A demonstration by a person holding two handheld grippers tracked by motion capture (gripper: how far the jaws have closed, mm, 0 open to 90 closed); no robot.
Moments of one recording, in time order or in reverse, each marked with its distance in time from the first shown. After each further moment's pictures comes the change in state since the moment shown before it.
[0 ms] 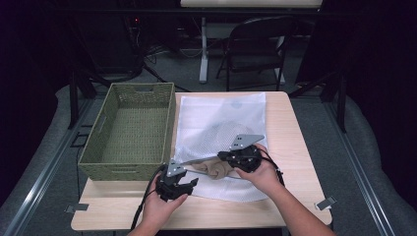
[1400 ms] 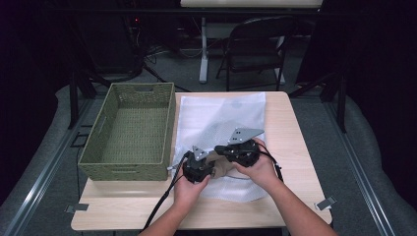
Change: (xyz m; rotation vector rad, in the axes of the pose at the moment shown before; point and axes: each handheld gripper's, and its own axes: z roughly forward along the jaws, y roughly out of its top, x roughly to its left) left arm -0.016 0.041 0.081 -0.055 0.077 -0.054; right arm -0.005 0.018 -0.002 -0.054 0.013 -0.012
